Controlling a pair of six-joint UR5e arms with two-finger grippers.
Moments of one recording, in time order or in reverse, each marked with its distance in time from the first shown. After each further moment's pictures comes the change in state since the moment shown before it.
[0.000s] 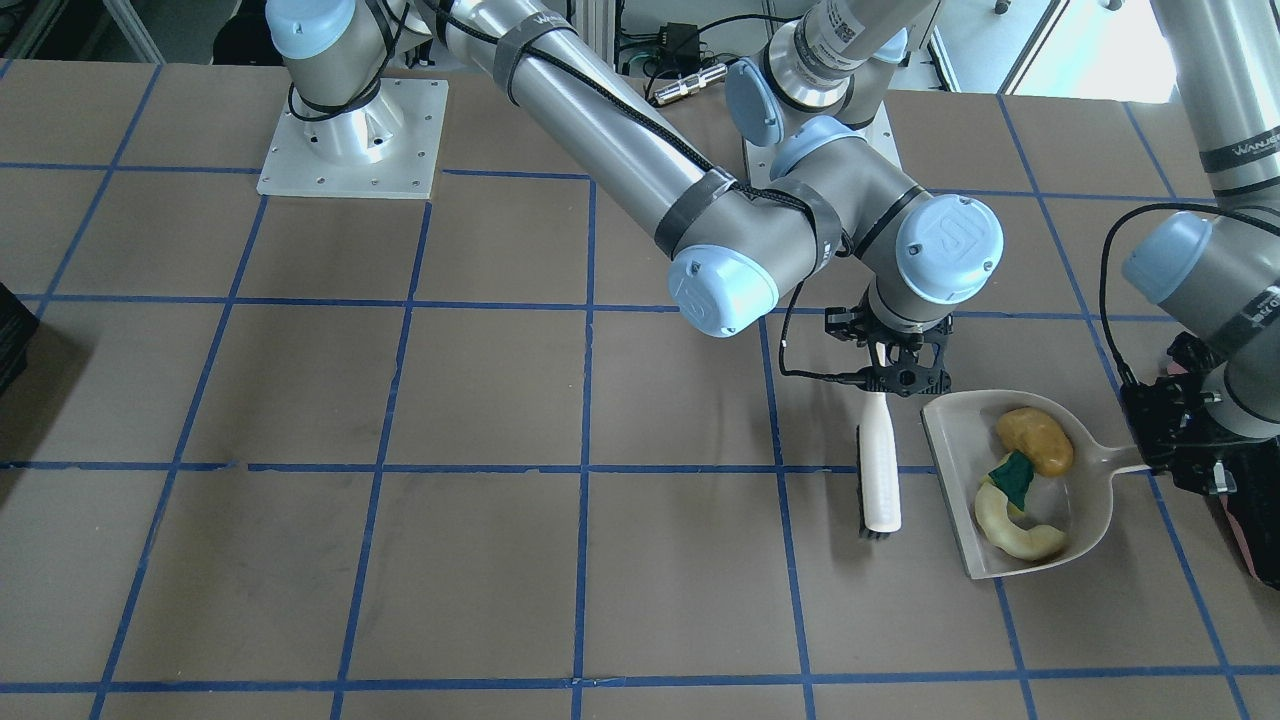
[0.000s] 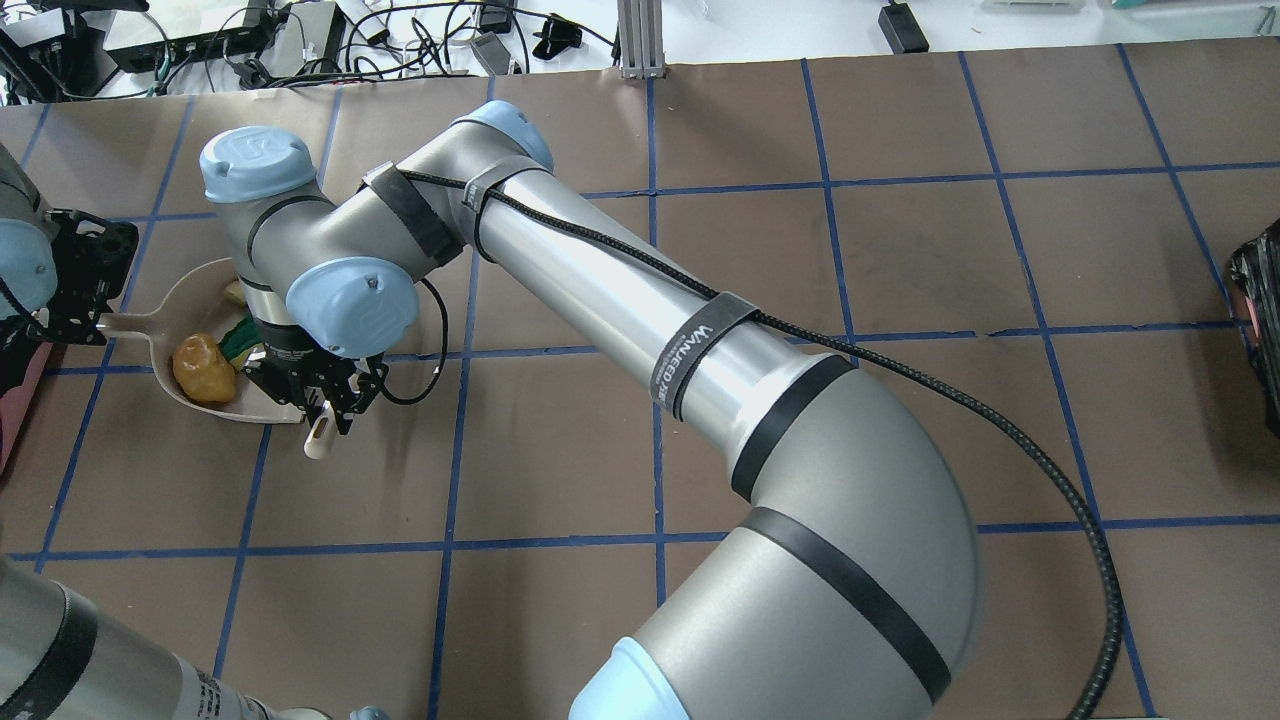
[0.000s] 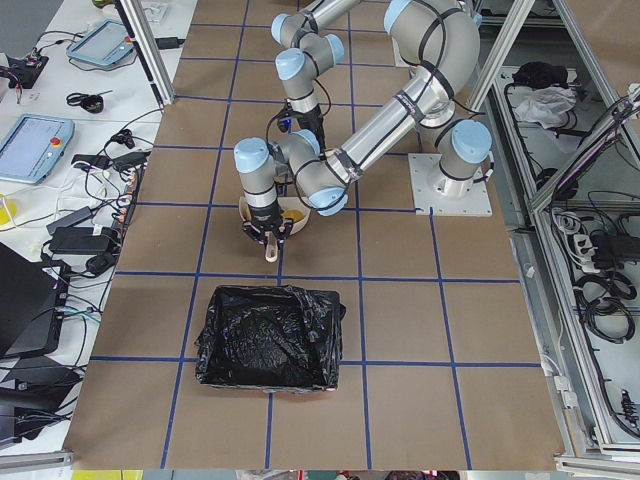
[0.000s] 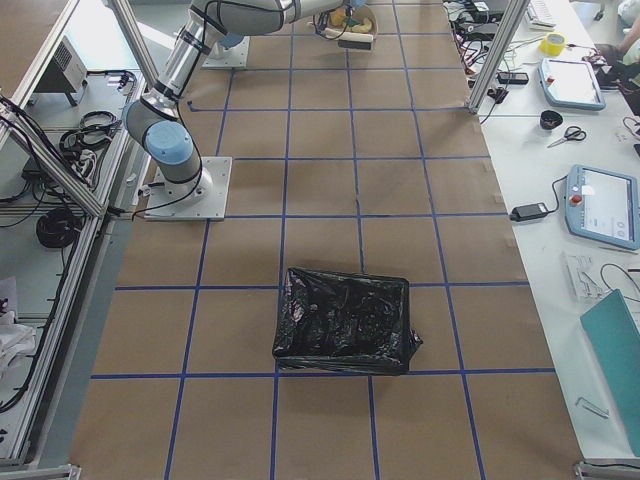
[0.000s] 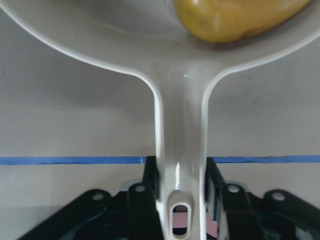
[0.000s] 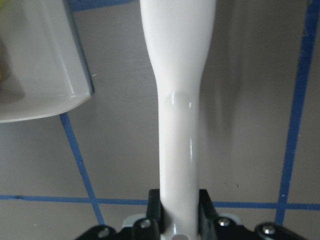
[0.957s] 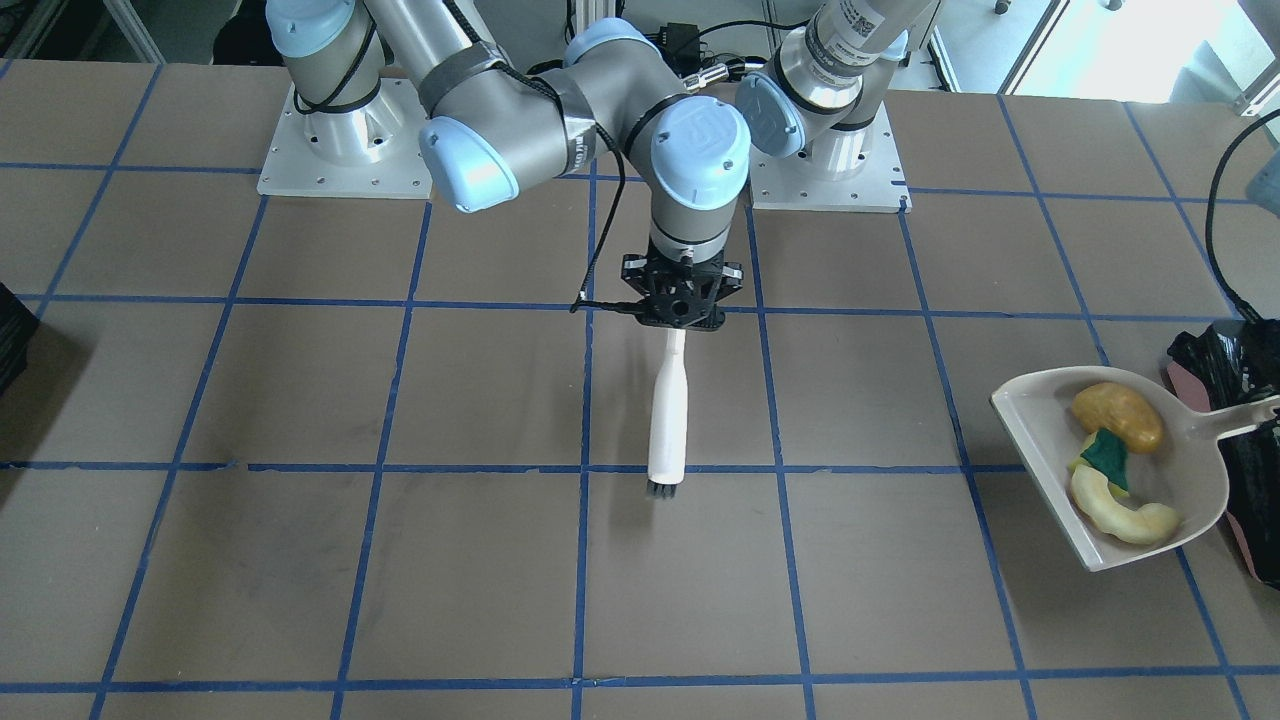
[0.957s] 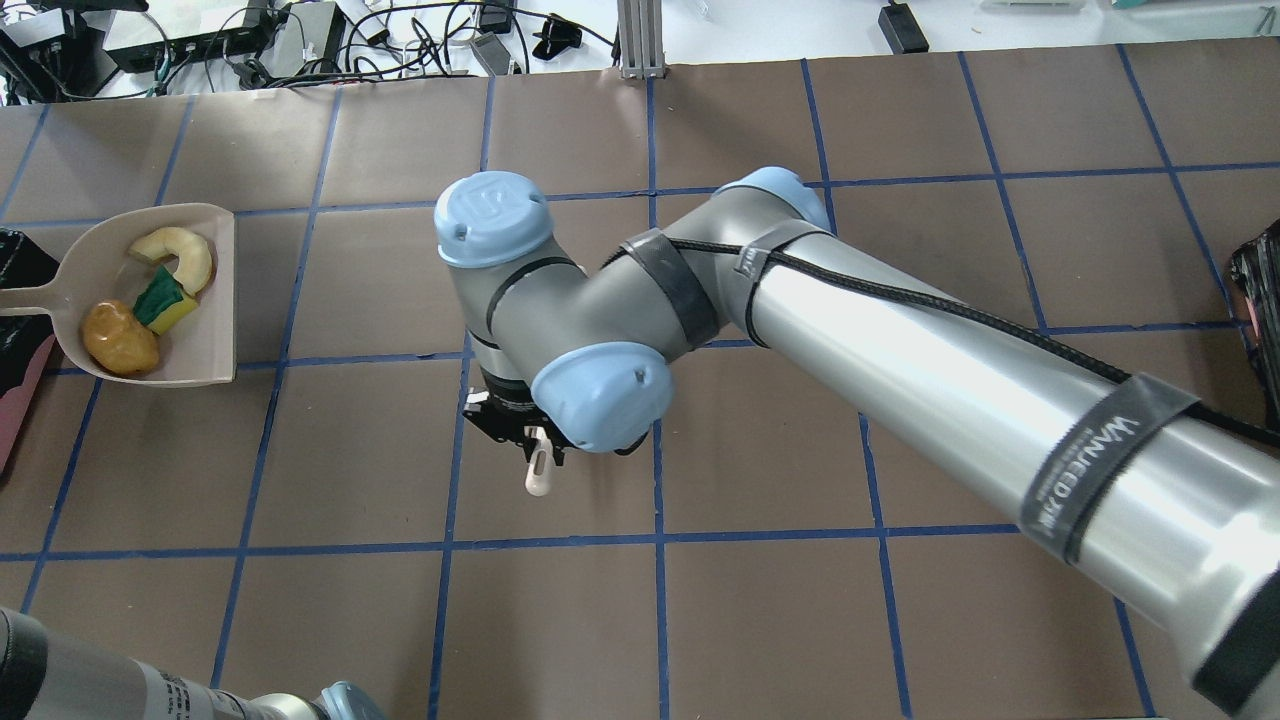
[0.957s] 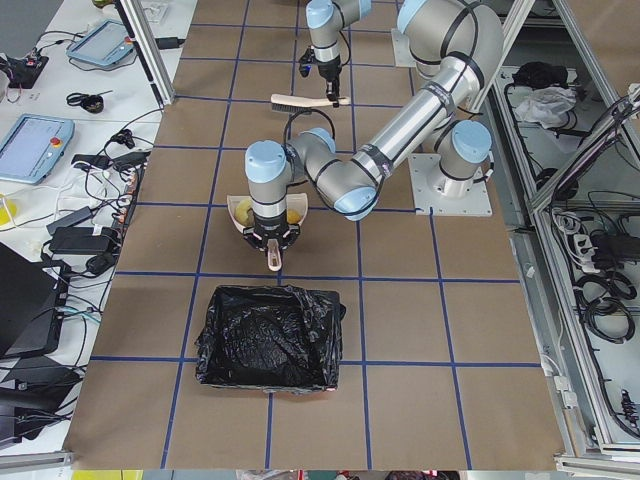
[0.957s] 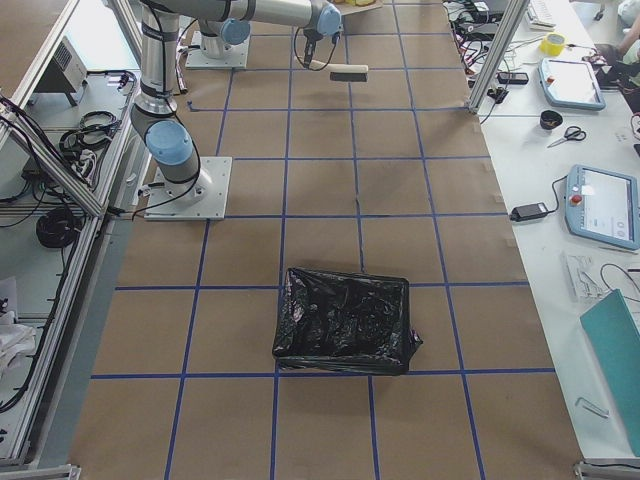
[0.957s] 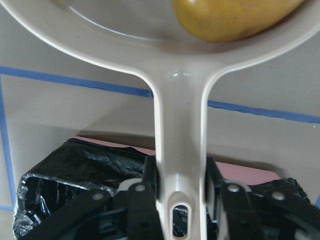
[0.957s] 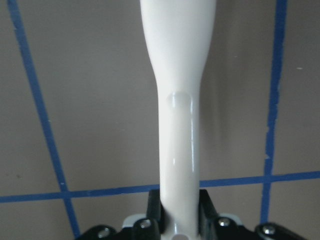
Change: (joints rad) left arm 0.163 0.094 0.105 -0.146 -0.180 0.057; right arm -0.162 -0.513 0.823 -0.261 -0.203 -0.199
